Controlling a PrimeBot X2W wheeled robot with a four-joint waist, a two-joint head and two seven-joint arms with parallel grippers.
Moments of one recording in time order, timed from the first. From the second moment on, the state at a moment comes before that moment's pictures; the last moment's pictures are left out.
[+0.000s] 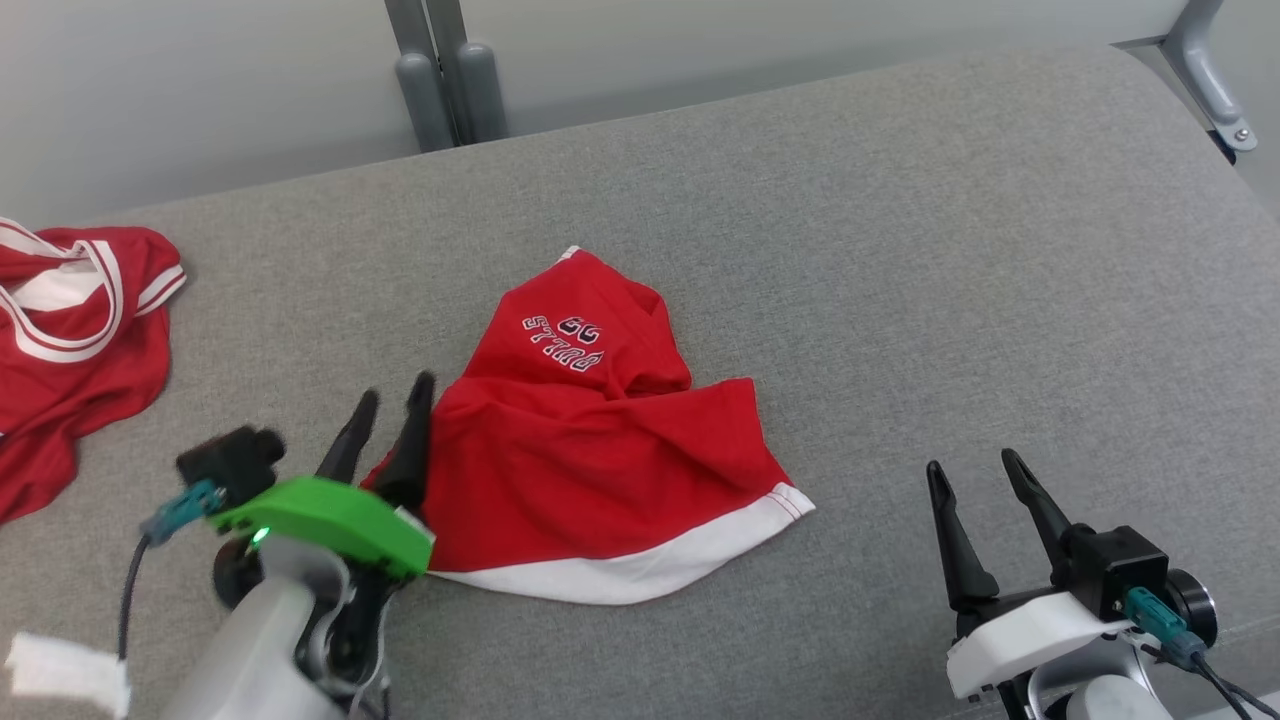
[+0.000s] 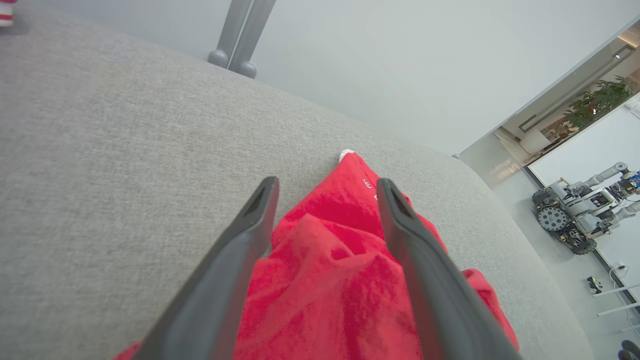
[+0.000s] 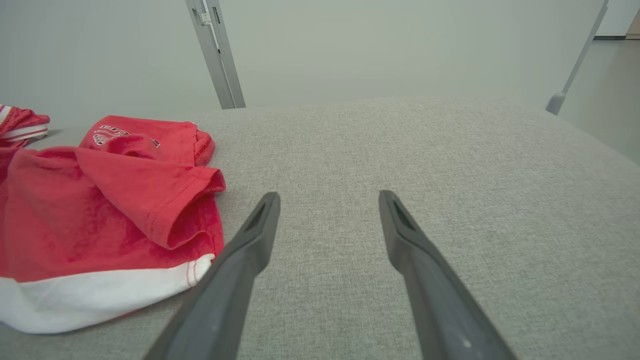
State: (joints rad) left arm -0.45 0.24 -0.52 0.58 -1.05 -0.08 -0.23; right arm -0.03 -0.07 0.06 0.21 0.11 0.13 -0.26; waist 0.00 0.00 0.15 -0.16
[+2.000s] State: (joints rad) left arm -0.14 0.30 -0.67 0.41 -0.67 0.13 -0.16; right arm 0.01 -0.05 0.06 0.22 0.12 0.13 -0.26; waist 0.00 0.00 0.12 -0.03
